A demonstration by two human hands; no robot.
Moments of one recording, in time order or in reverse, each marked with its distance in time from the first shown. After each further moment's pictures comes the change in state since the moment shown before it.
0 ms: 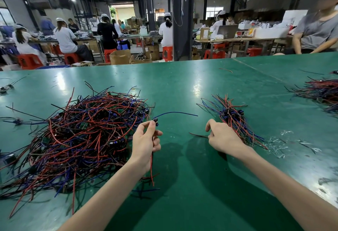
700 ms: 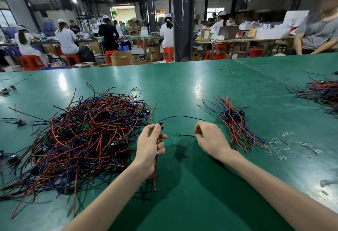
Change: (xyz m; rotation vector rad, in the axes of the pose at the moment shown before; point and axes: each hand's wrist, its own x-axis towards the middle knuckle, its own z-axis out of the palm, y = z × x) left_hand -0.007 -0.002 0.007 0.029 -0.030 -0.050; right_hand 0.000 -0.023 0.021 0.131 0.187 -0.159
